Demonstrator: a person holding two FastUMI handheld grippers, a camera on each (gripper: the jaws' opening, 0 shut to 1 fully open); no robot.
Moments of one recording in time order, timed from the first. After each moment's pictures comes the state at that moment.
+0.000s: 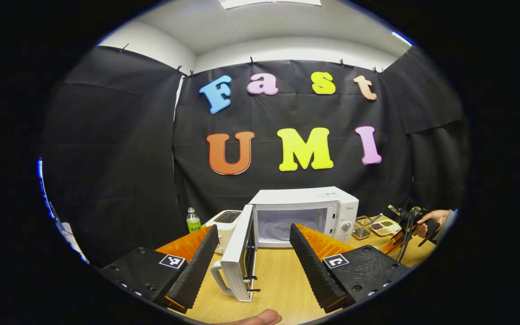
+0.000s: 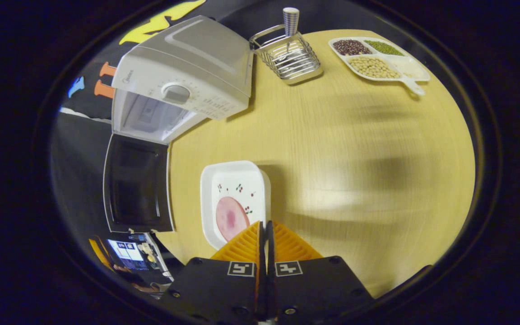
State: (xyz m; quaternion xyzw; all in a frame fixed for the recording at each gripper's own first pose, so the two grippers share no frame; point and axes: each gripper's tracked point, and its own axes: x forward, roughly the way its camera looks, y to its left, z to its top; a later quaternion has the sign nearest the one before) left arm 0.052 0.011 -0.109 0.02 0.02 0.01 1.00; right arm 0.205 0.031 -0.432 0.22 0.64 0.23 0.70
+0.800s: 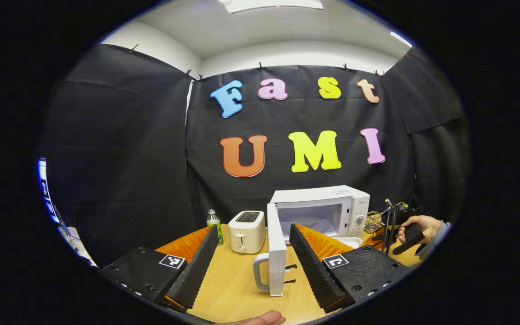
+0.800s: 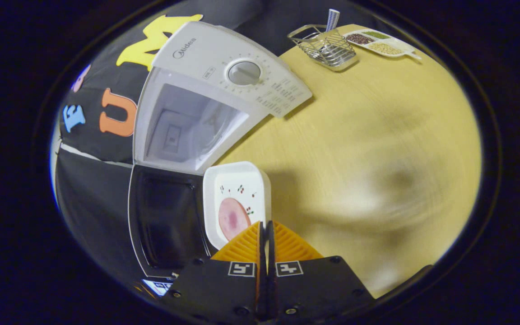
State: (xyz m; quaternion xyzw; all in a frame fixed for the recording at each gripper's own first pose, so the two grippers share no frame) left arm 0.019 0.085 -0.113 0.04 0.00 0.02 1.00; right arm 0.220 0.197 -0.417 0.39 0.55 0.15 0.73
